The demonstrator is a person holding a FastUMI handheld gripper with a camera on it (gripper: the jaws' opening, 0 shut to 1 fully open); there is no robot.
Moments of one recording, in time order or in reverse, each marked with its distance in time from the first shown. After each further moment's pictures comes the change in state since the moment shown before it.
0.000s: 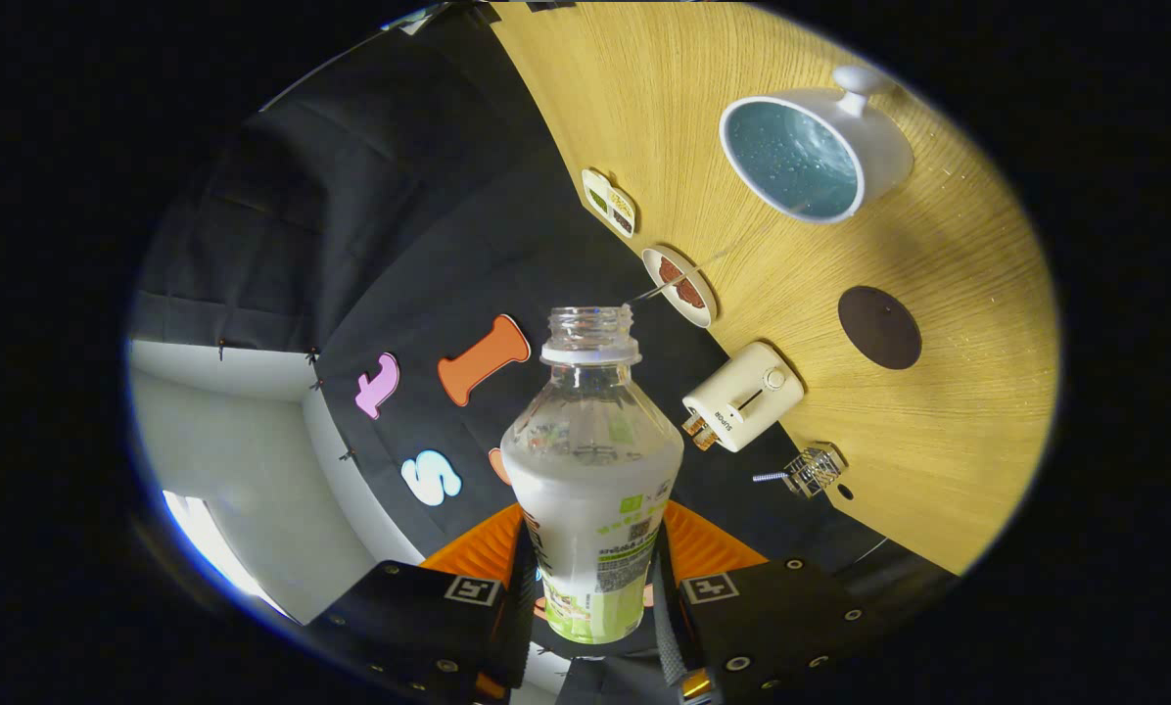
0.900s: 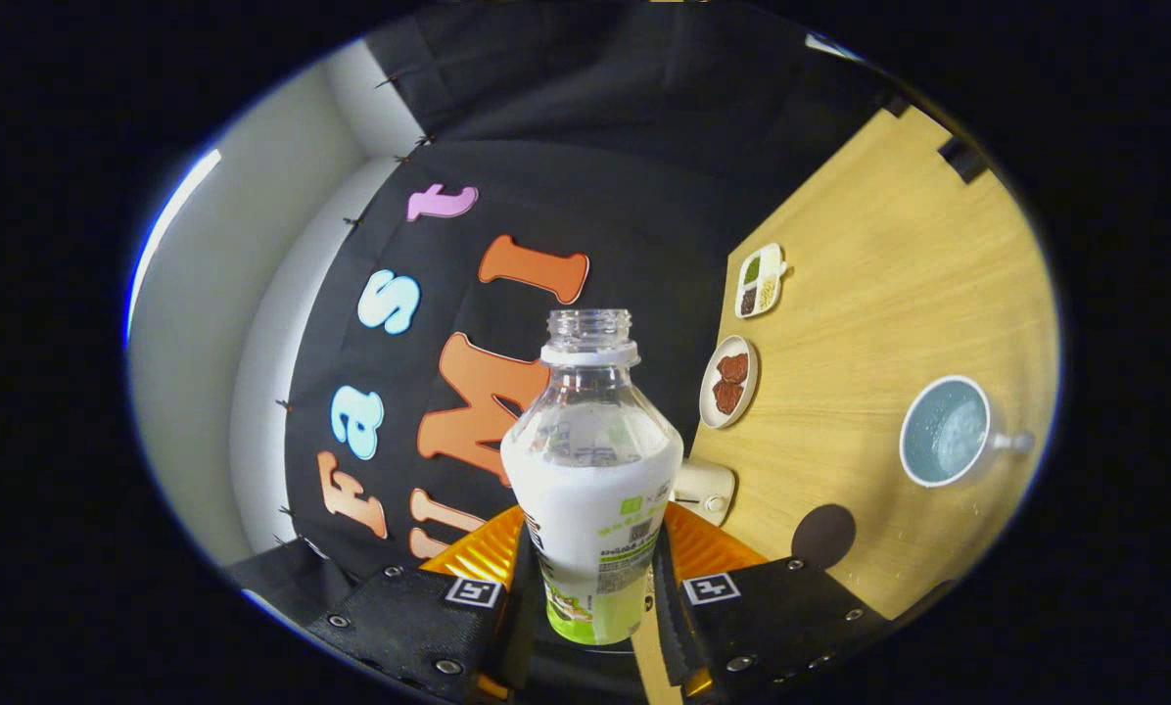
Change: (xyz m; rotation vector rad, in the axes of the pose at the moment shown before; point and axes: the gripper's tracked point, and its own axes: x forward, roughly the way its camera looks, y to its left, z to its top) arm 0.014 0.021 -0.001 -0.992 0.001 -0.078
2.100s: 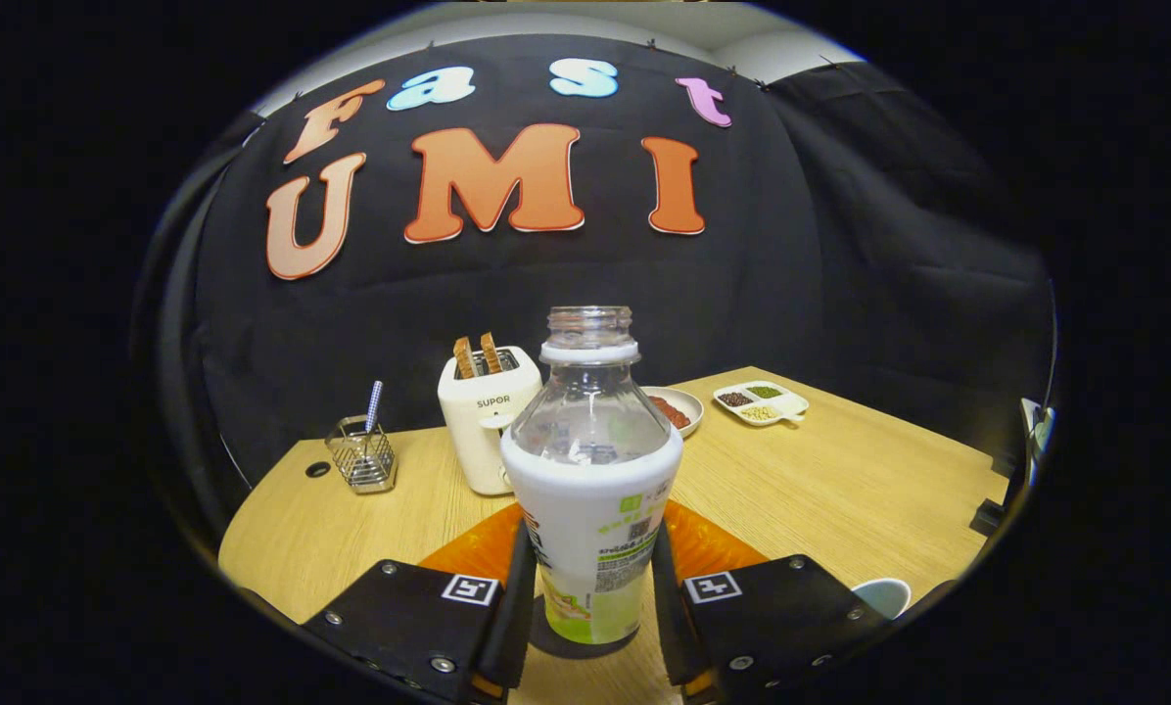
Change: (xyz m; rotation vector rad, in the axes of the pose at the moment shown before) arm 0.105 -0.094 -0.088 -1.140 0.114 -0.281
